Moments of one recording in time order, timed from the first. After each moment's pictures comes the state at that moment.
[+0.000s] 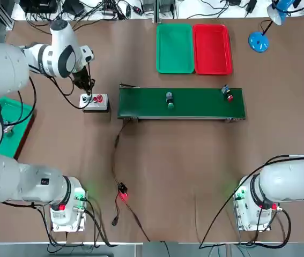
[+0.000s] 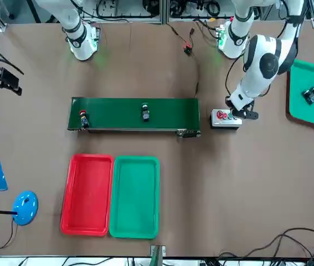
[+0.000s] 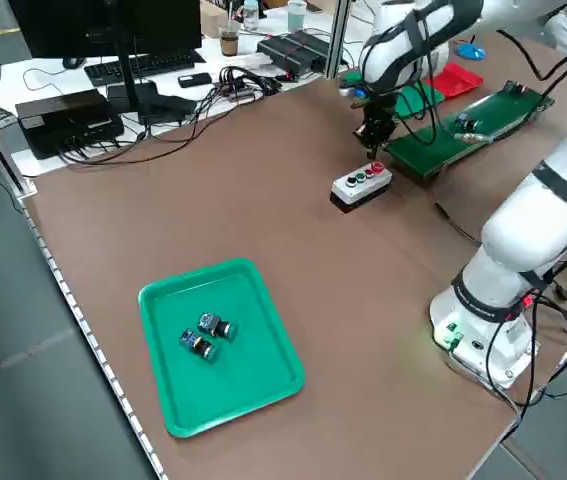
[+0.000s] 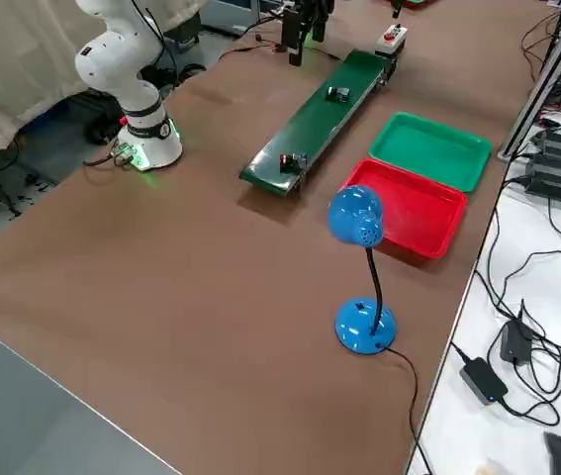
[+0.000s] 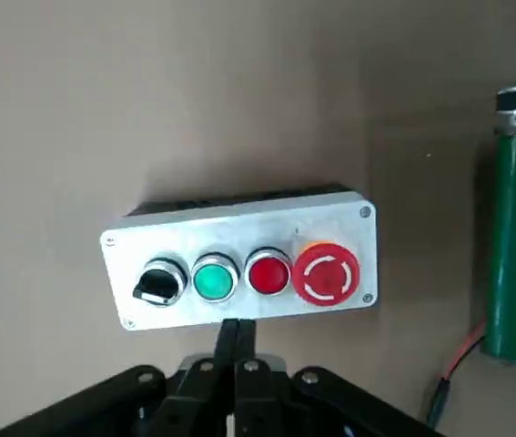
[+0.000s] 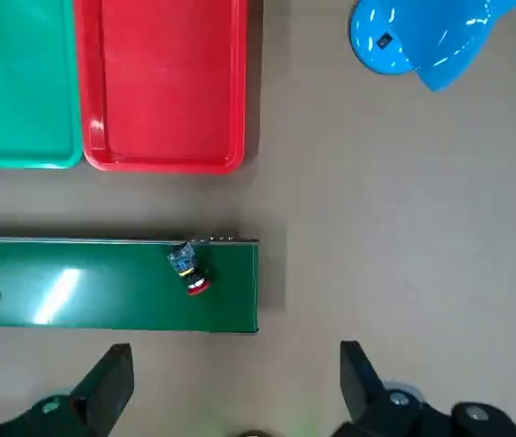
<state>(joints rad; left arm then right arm) -0.05 -0.05 -0.21 -2.47 -0.06 2.32 -0.08 0.01 0.01 -0.04 -1.50 0.01 1.45 -0.03</state>
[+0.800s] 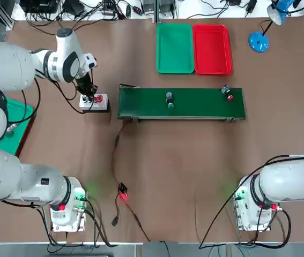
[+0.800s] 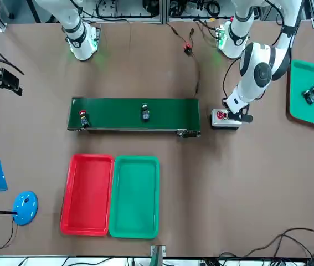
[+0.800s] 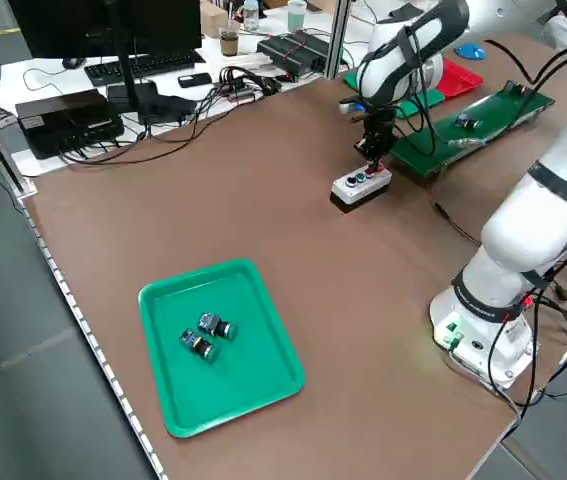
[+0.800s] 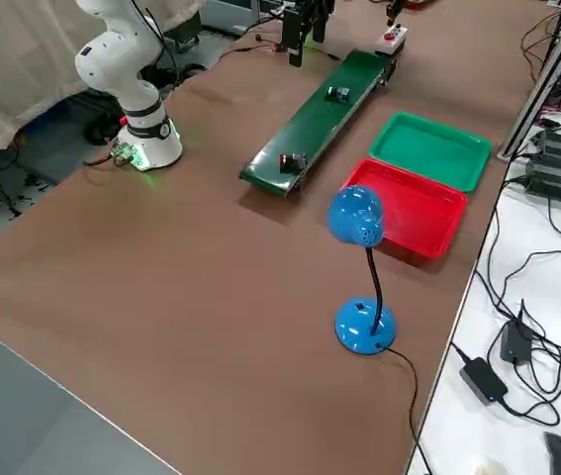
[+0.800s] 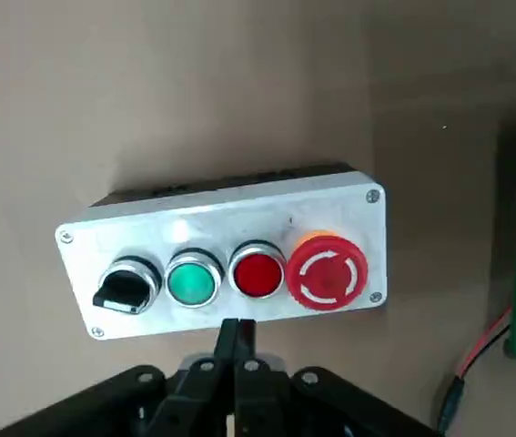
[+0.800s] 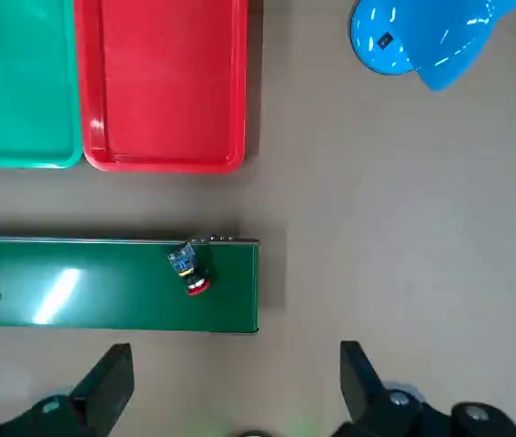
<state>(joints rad) -0.05 0.01 -0.22 -2.48 -0.06 2.35 -0.07 0.01 0.01 -0.04 -1.50 0.01 1.45 -0.03</state>
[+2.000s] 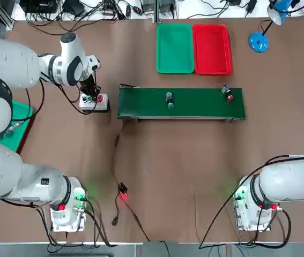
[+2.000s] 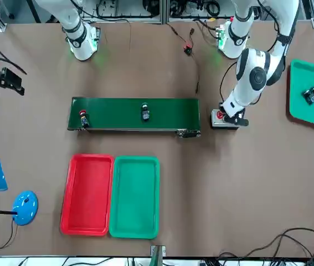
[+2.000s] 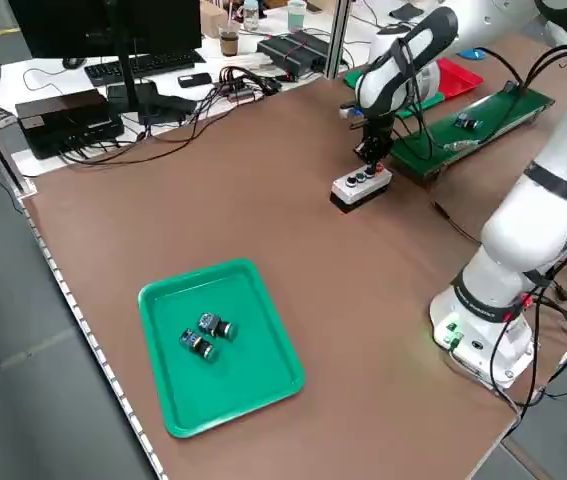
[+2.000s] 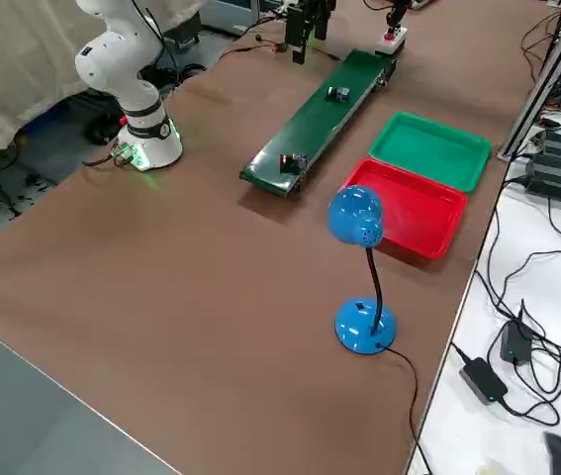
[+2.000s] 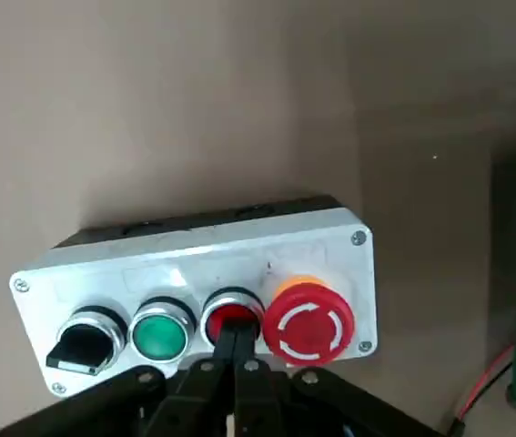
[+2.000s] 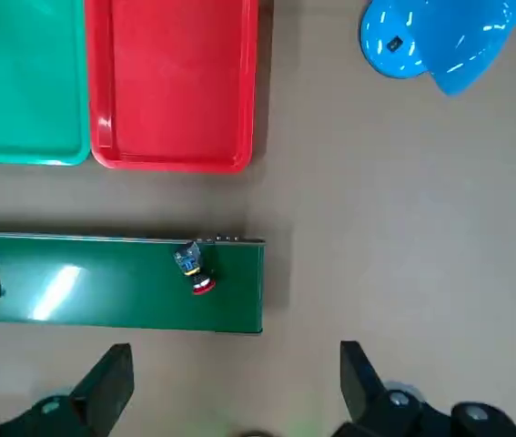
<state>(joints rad) -0.05 0.08 -0.24 -2.48 -0.06 2.45 -0.07 0.03 0.01 -0.03 -1.50 0.01 1.45 -0.02</state>
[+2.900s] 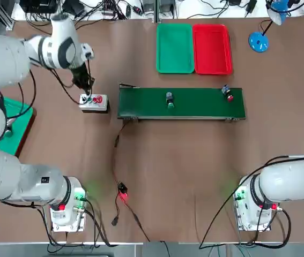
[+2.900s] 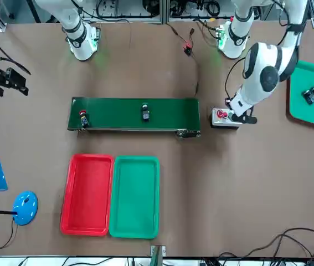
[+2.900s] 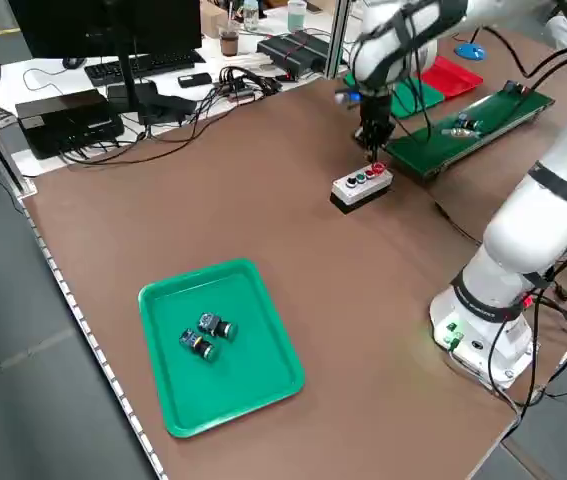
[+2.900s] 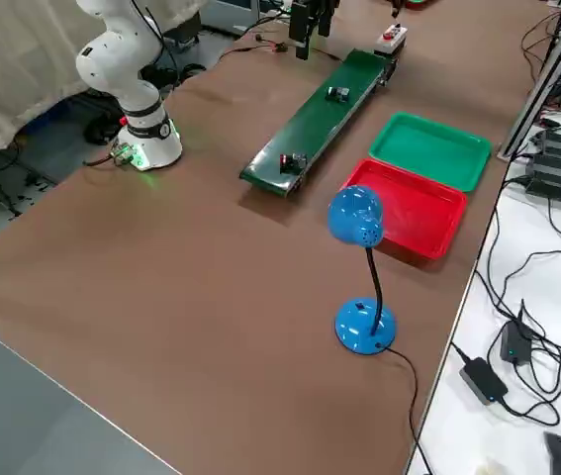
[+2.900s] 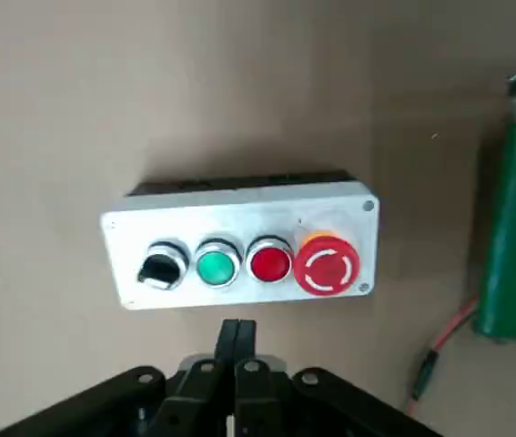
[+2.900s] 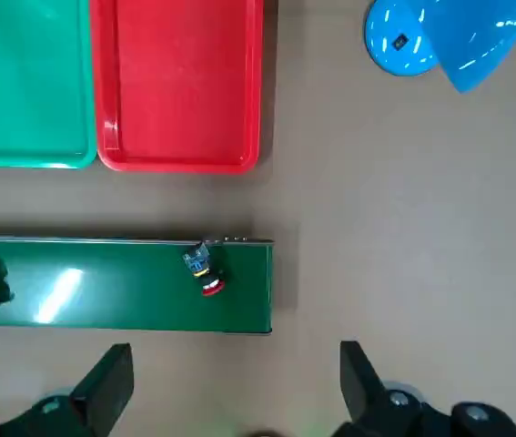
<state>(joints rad) 0.00 -0.02 -0.23 -2.32 -0.07 2.11 -0.08 0.04 0.01 -0.03 -1.50 0.01 1.45 0.01</state>
